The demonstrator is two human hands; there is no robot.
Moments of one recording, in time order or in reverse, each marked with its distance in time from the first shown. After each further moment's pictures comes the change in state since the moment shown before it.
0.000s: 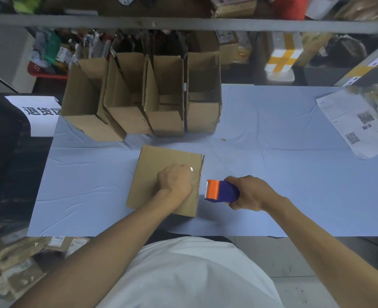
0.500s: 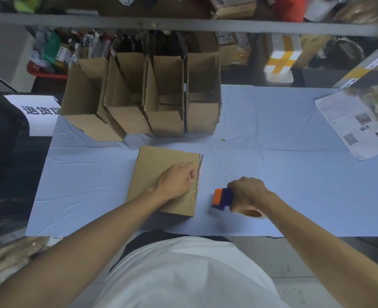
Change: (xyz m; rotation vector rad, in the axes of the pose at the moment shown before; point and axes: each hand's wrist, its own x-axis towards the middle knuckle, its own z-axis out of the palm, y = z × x) left_hand 0.009 -0.025 0.007 -0.442 -0.049 0.439; right_hand 0.007 -0.019 -0.002 -0.264 -0.124 0.167
